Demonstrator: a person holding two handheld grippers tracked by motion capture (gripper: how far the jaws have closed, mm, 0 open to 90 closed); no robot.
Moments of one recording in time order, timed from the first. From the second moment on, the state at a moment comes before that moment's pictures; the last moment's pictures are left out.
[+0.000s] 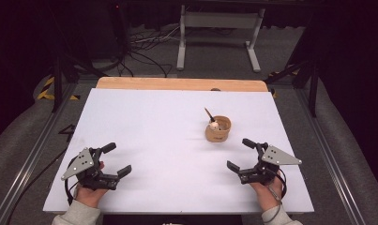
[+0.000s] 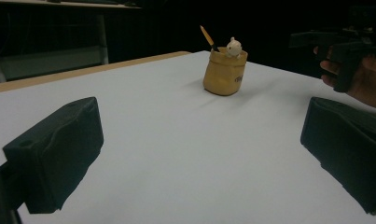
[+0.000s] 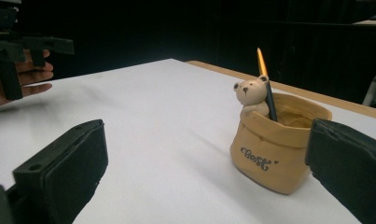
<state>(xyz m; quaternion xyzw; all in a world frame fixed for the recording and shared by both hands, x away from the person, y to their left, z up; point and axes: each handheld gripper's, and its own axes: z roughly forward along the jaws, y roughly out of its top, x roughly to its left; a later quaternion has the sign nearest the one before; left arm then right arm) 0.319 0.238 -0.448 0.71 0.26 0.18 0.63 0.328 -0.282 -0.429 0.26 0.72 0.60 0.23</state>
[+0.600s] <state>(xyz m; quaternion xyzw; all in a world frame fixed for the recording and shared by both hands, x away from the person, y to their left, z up) 0.323 0.231 -0.457 0.72 0.27 0.16 0.62 0.332 -0.278 -0.444 0.27 0.73 0.58 0.23</state>
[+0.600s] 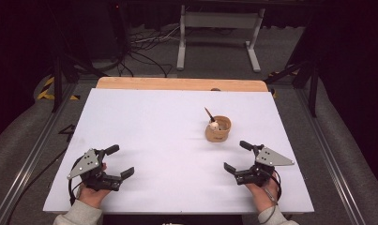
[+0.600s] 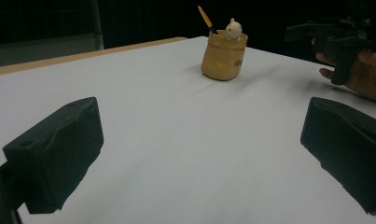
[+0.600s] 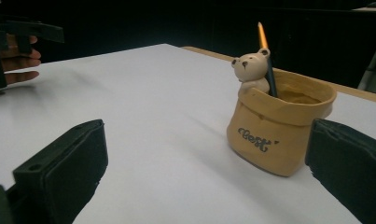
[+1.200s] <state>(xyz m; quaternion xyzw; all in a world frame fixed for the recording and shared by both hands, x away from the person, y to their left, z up) 0.327 0.233 -0.458 0.72 0.28 0.16 0.62 0.333 -0.280 -0.444 0.27 0.73 0.58 0.24</state>
